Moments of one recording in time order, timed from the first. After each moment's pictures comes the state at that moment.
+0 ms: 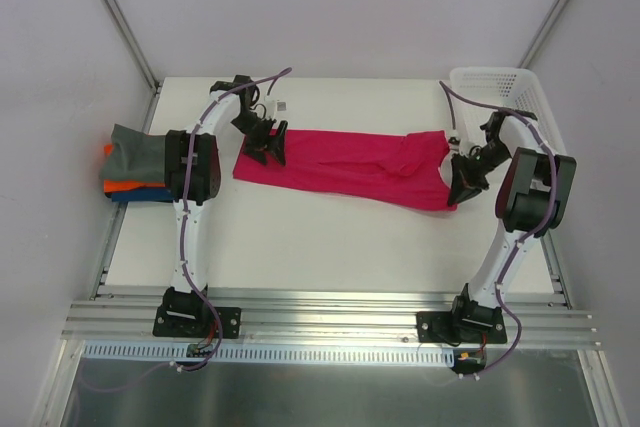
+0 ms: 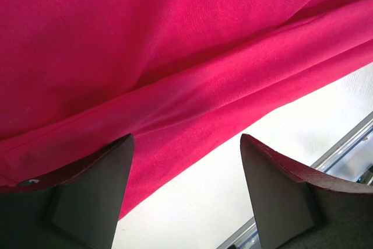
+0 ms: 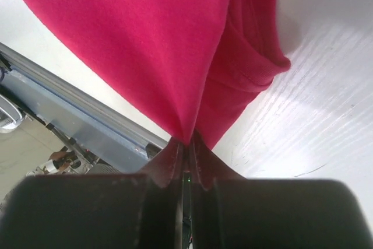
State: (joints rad) left arm -0.15 2.42 2.10 -1.15 0.59 0.19; right arm -0.20 2.04 1.57 -1.36 -0.46 -0.42
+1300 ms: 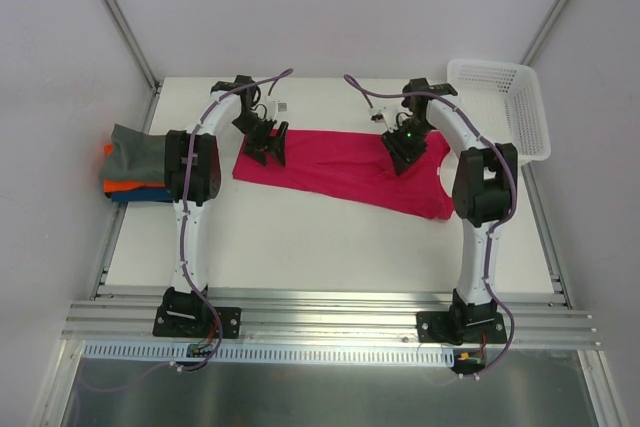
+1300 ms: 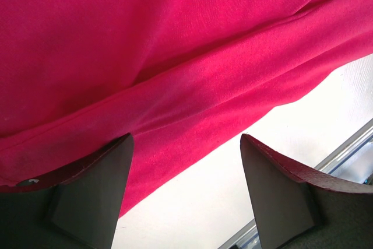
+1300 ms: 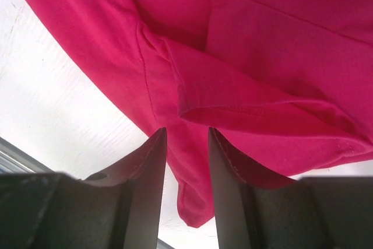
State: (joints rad) left arm -0.15 2.40 2.08 -1.15 0.57 0.20; right arm 0.24 2.14 1.88 -1.20 -0.29 -0.54
